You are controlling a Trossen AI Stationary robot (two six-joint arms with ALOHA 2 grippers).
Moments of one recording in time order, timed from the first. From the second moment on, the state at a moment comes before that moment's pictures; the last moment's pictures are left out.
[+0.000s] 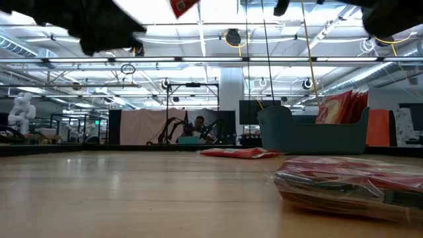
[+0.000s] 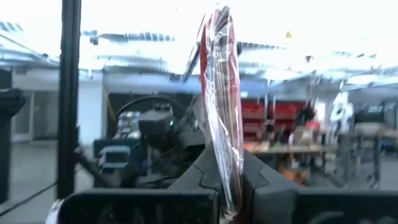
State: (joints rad) left arm -0.51 1.14 0.49 0.33 -0.87 -0.29; right arm 0.34 1.58 0.61 1.43 0.46 -0.19
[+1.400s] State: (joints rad) left arm -0.26 1.47 0.63 1.52 -0.15 0.19; right arm 0.19 1.81 1.01 1.55 0.07 -0.38
